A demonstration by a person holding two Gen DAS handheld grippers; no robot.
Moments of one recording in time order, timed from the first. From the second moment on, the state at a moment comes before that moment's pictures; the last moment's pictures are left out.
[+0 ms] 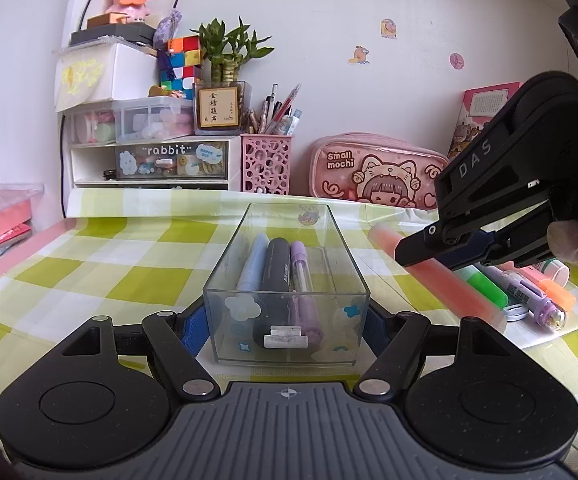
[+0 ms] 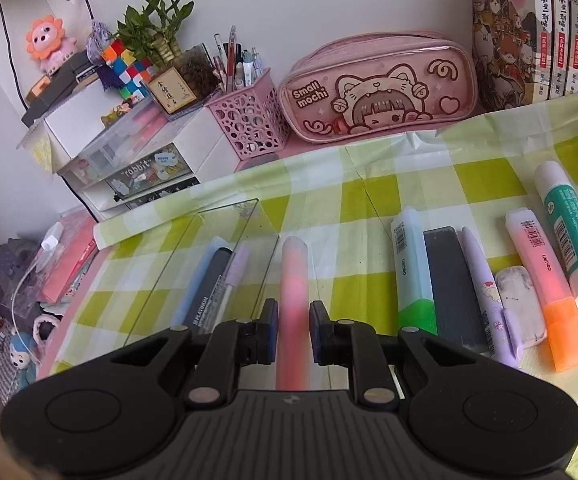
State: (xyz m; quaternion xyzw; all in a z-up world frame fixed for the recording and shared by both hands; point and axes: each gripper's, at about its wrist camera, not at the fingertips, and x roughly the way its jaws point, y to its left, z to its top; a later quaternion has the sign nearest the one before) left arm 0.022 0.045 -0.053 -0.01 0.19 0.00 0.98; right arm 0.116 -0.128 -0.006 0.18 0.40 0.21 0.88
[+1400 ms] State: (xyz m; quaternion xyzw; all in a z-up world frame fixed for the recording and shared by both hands) left arm 0.022 0.046 -0.052 -0.02 0.19 -0.01 0.98; right arm 0.164 -0.105 -0.007 0.34 0.47 0.26 0.78
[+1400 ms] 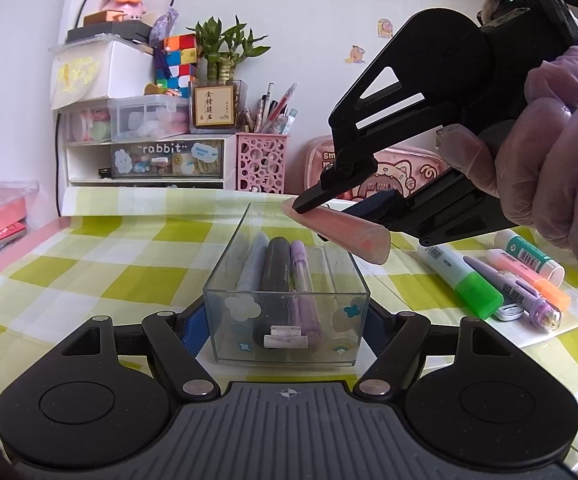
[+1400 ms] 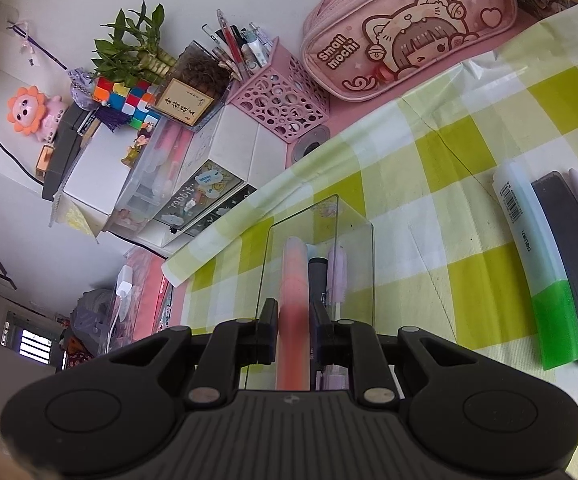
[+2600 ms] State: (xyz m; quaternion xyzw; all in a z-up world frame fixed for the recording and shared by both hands) left arm 0.021 0.046 -0.052 -0.01 0.19 -0.01 0.98; right arm 0.158 -0.114 -0.012 0.36 0.41 0.25 0.80
